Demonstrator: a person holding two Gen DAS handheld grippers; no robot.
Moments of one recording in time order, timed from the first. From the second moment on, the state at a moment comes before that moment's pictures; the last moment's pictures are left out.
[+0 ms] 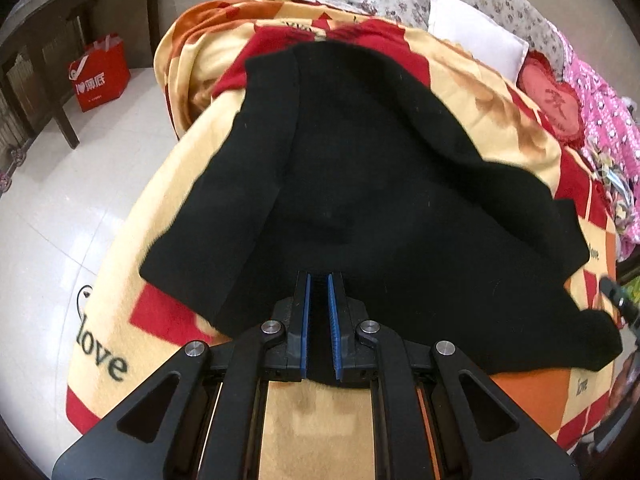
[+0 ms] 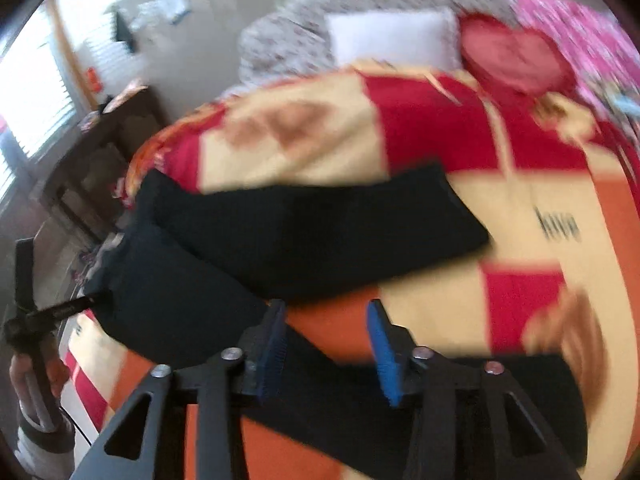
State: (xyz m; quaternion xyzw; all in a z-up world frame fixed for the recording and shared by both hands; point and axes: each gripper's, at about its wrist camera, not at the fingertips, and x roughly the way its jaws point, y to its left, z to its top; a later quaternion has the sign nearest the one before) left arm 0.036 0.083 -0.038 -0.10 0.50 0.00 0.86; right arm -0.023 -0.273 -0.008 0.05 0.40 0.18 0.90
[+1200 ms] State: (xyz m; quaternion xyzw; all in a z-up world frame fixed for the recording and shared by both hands) left arm 0.017 0.195 -0.005 -0.19 0.43 0.09 0.88; right arm -0.068 -0.134 -0.006 -0.12 0.35 0.43 0.82
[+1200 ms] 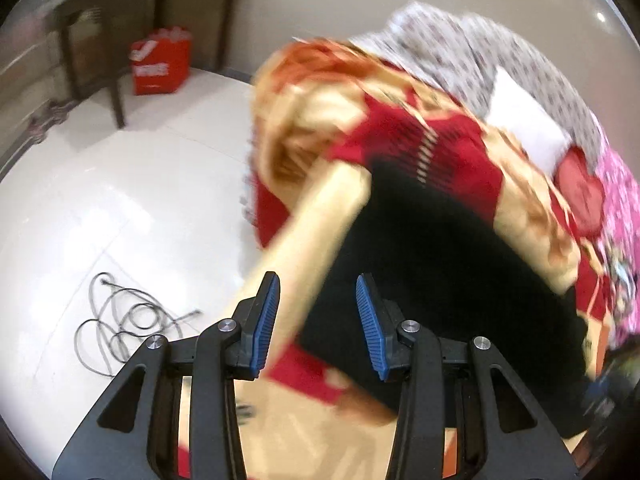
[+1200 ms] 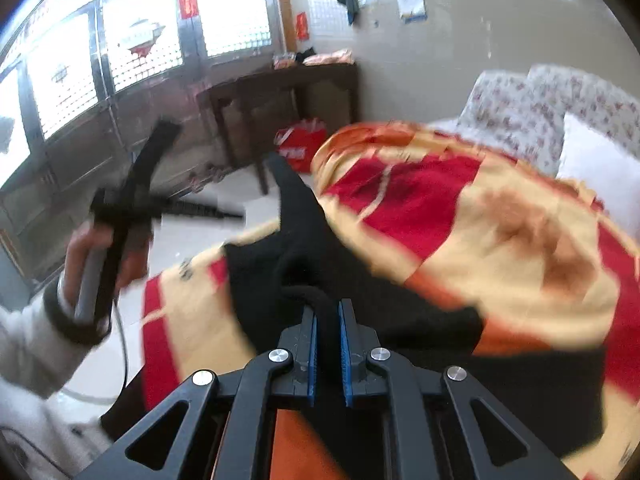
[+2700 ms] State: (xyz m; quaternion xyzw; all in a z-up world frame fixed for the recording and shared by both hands) left arm 0.040 0.076 -0.040 -0.11 0.49 0.00 0.87; right arm -0.076 -0.337 0.016 0.13 0.39 0.12 0.90
